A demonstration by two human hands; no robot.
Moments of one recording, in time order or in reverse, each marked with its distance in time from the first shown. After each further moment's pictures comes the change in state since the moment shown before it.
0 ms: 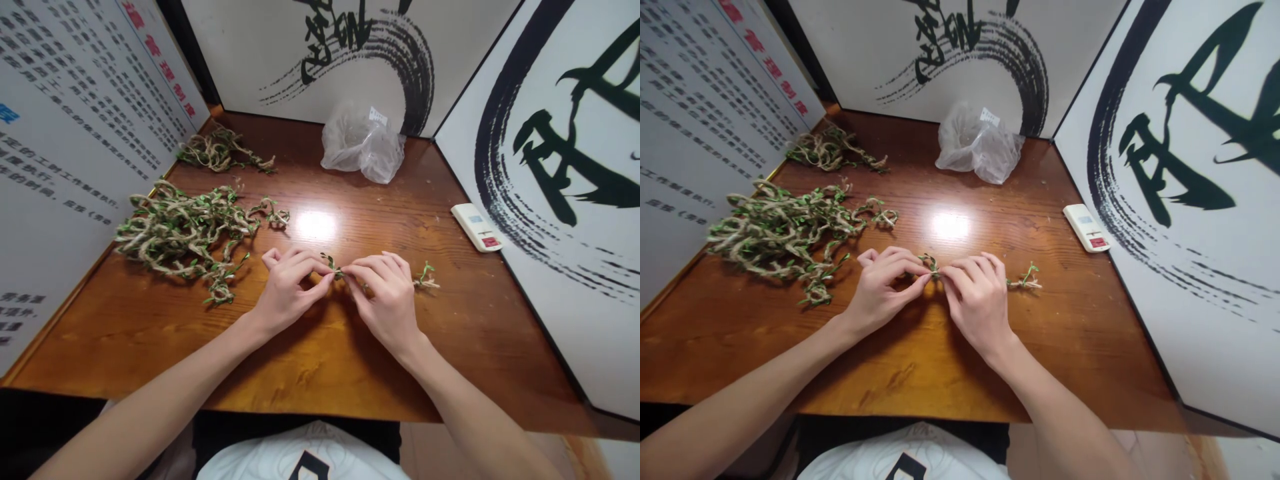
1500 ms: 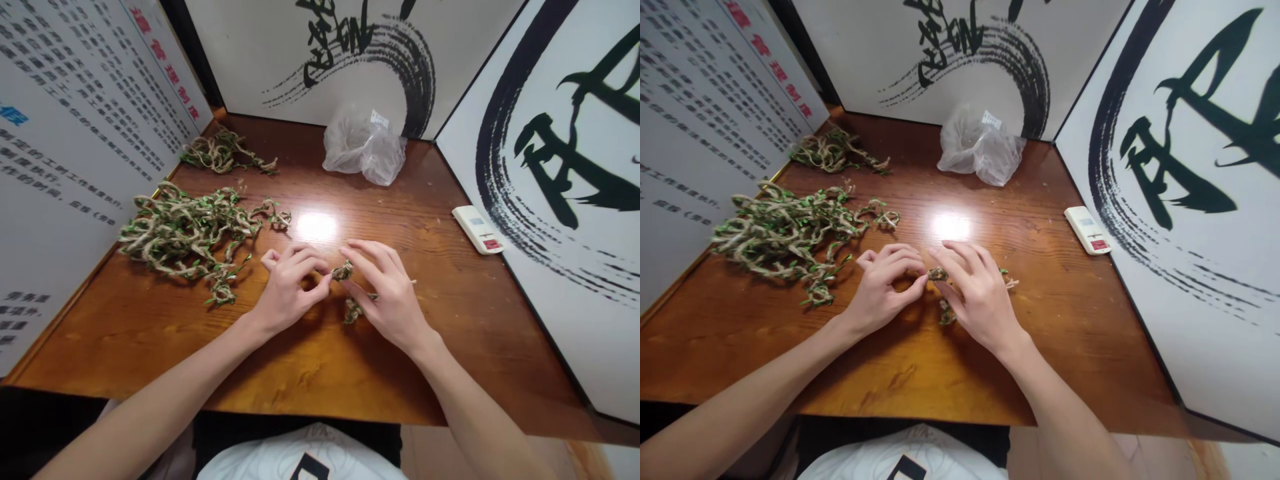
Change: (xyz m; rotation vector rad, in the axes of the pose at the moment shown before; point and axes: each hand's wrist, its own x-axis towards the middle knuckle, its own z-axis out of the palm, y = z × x) left_hand 0.001 -0.001 -0.002 0.037 -0.060 -0.059; right_hand 0.009 0.007 -0.011 0.119 -0.136 -0.089
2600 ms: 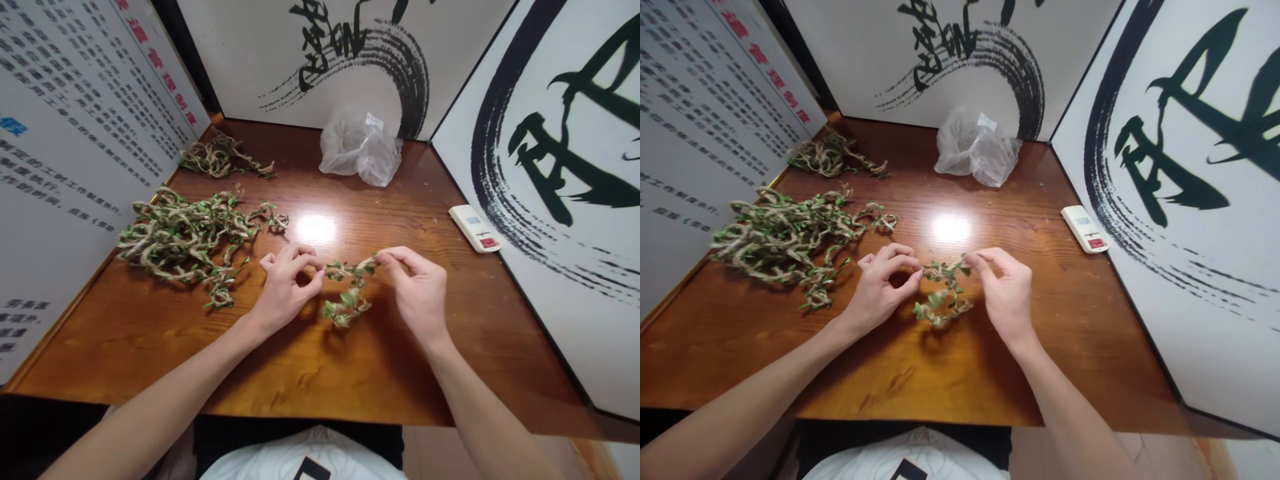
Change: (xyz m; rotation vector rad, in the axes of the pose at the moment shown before) left_hand 0.000 -0.003 0.002 -0.042 -0.029 -0.199; right_hand 0.003 0.010 -0.011 0.420 0.347 0.505
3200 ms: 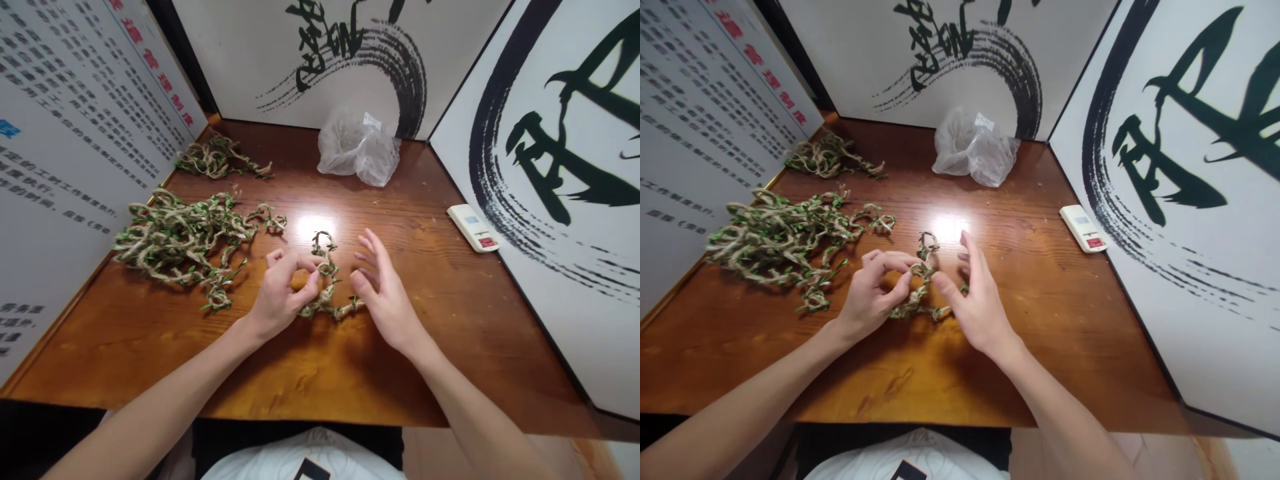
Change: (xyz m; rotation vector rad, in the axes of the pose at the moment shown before) left_hand -0.001 -0.001 -0.002 -0.122 0.095 0.222; right_hand -0.021 0.004 0.019 0.001 -0.281 0.104
